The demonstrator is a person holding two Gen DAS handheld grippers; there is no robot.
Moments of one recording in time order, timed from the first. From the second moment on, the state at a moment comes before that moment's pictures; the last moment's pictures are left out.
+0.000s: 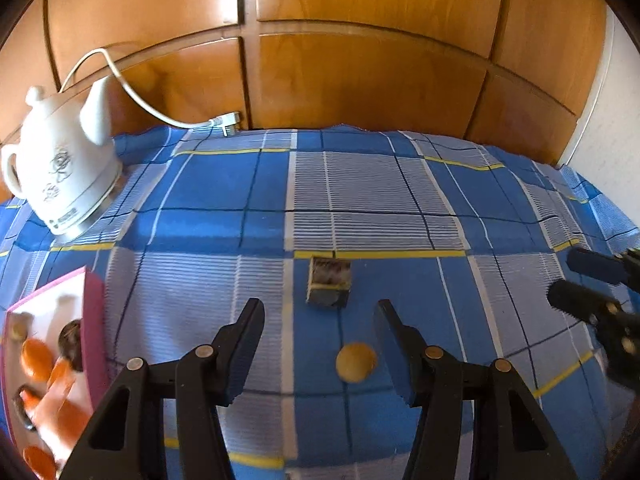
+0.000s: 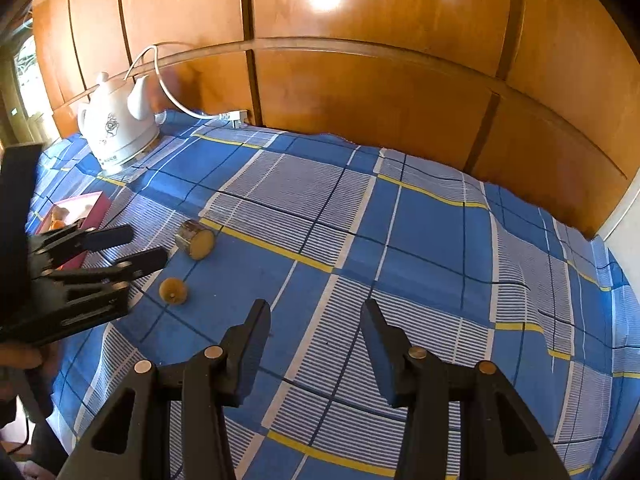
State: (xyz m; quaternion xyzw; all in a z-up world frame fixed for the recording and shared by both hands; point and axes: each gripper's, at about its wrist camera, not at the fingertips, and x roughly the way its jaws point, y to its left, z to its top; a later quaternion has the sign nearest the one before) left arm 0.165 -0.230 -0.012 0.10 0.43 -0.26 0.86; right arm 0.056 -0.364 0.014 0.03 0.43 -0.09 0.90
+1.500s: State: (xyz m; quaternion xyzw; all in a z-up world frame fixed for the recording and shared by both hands) left arm 0.060 -0.162 -0.026 0.07 0.39 -0.26 0.88; right arm 0.061 -0.348 -0.018 -0.03 0.48 -0.10 0.87
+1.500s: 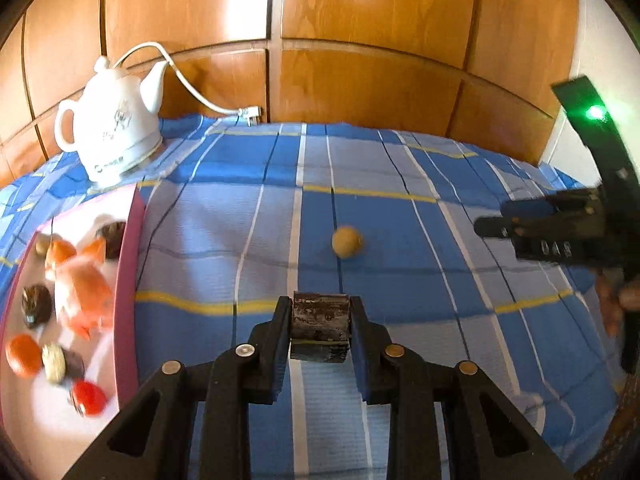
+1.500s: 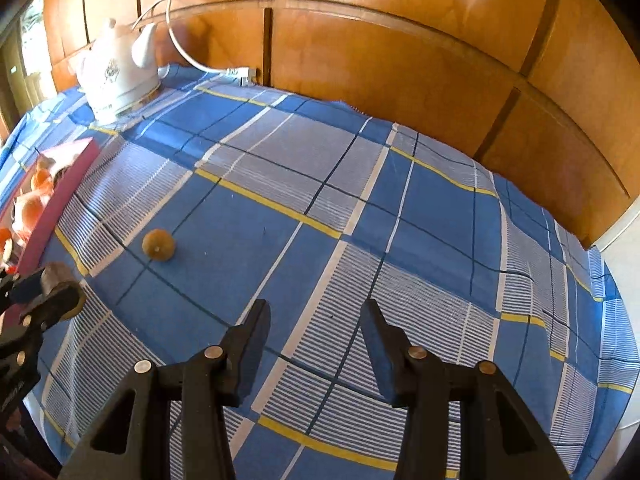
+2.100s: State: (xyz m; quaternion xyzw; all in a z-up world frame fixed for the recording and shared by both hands) left arm 0.058 -0.145 -0.067 0.01 0.40 -0.28 0.87; right arm 0.062 -0.357 -0.030 0.04 0.50 -0.08 0.86
